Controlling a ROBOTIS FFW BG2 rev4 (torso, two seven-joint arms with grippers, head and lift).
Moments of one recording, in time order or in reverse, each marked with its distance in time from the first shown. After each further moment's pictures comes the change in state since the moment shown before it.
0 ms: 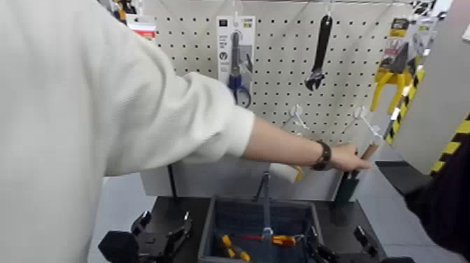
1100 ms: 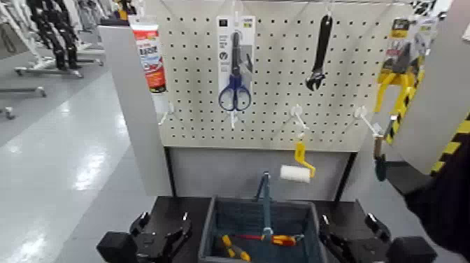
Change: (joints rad) left arm 0.005 -0.001 0.006 0.000 0.003 0.002 -0.002; right arm -0.046 0.010 -0.097 -0.055 0.025 0.130 0.099
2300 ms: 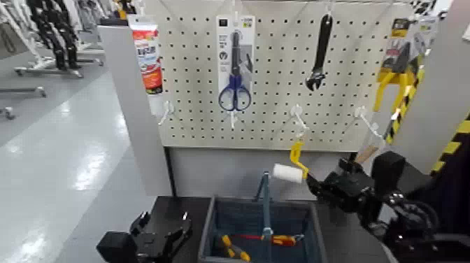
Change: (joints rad) left arm -0.003 -0.005 0.002 0.003 0.000 -0.006 0.000; right arm -0.398 -0.121 -0.023 0.146 0.014 0.297 0.401
